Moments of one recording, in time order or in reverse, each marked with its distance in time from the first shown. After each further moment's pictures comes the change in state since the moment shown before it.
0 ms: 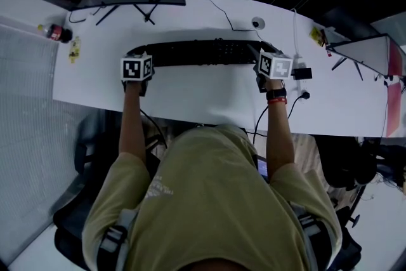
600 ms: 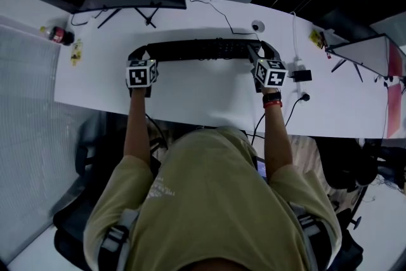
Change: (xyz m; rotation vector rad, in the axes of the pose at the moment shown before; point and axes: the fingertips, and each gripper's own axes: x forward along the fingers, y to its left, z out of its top) left arm -0.005 0.001 0.012 0.032 -0.137 0.092; right arm 0.000 0.001 0.010 -0.105 -0.204 -0.022
